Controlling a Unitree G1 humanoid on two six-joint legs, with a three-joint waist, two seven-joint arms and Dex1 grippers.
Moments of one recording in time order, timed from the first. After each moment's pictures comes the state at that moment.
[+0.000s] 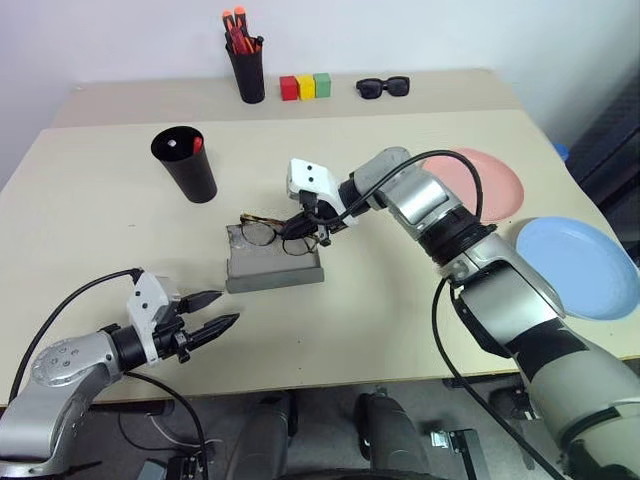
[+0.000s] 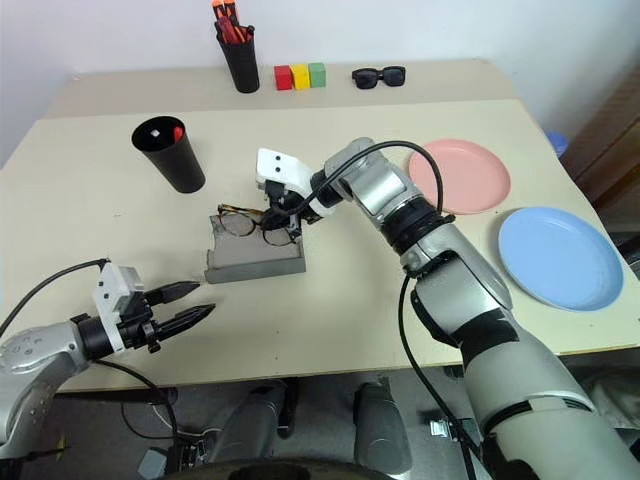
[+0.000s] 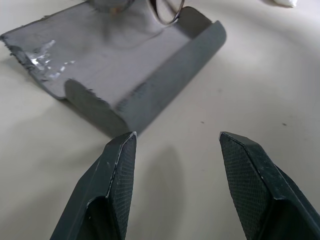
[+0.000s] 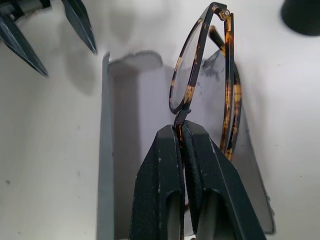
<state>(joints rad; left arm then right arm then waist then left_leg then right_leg) 0.25 0.69 0.28 -0.42 -0.51 0.40 -0.90 -1.24 -0.28 0.57 0.73 0.15 0.32 1.29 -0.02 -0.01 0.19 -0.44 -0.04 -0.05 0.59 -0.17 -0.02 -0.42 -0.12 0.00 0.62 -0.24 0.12</state>
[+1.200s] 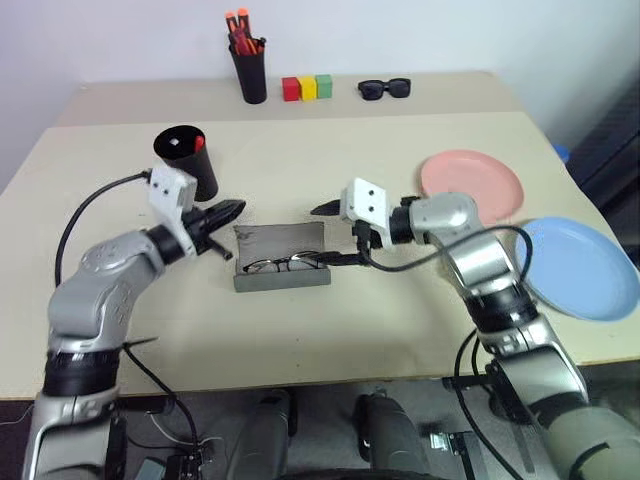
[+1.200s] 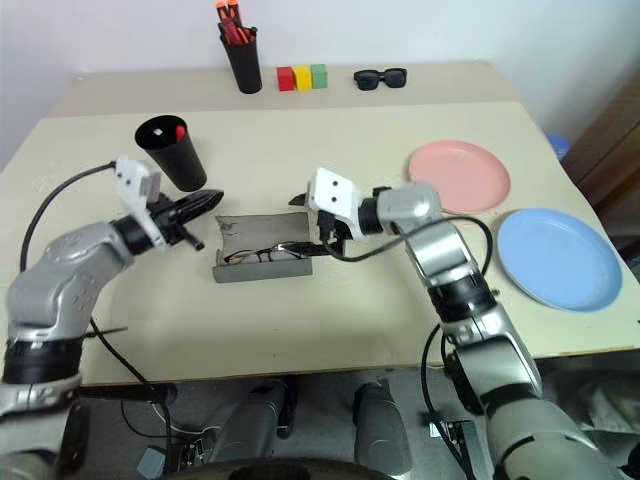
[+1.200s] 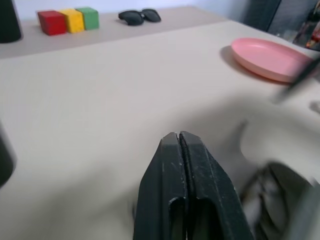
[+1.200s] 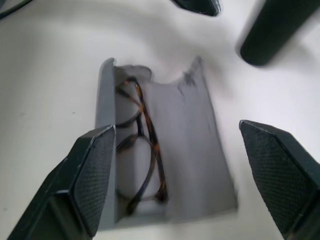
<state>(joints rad) -0.47 0.59 0.13 -0.10 -0.53 0.66 -0.61 -0.68 -0.41 0.22 -0.04 0.06 0.37 1.11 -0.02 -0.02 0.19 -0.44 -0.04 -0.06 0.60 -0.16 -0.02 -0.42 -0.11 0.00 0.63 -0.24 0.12</state>
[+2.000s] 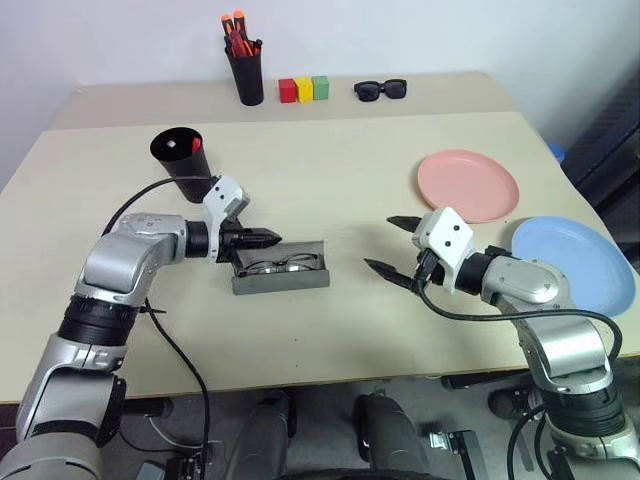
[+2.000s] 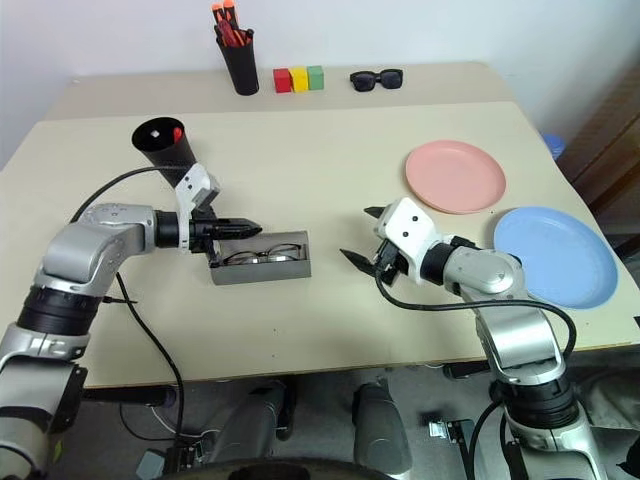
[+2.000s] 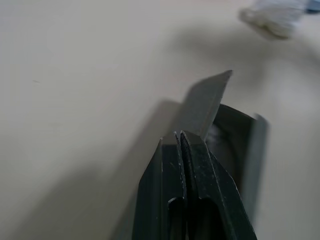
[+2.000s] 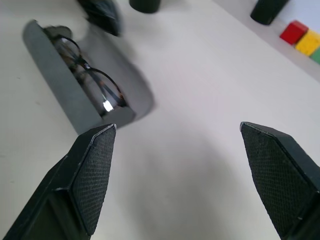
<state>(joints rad) -0.58 0.71 -0.12 0.00 -0.43 0.76 -1.03 -0.28 -0.57 0.02 -0.46 0.15 0.56 0.78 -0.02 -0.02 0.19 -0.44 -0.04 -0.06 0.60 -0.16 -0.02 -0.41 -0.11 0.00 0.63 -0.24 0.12</state>
